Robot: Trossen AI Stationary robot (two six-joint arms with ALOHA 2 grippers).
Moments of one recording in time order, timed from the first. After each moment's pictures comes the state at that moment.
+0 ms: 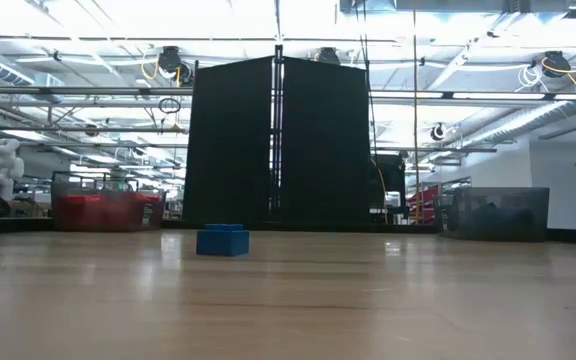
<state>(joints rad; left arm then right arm) -0.23 1.37 1.19 0.50 -0.31 -0.56 0.23 1.47 1.65 -0.26 0.34 -0.49</state>
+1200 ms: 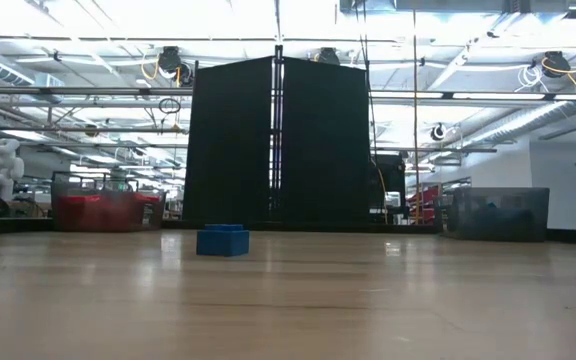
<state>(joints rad) -0.18 1.24 1.19 0.27 -0.20 -0.56 0.23 1.34 1.65 -0.30 0.73 -0.57</state>
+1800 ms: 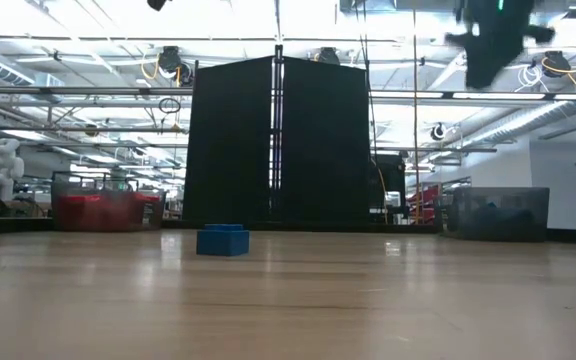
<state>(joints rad) -0.06 1.07 1.18 -0.38 -0.45 -0.52 -0.32 1.06 1.28 -1.34 0.76 0.66</state>
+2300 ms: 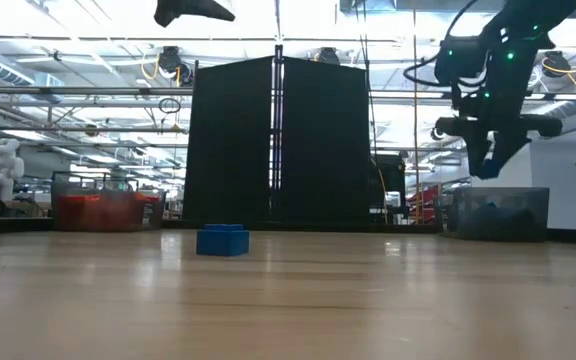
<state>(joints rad) -0.06 1.15 1.17 -0.44 -0.39 -0.60 -0.63 1.08 0.77 -0.89 0.41 0.82</state>
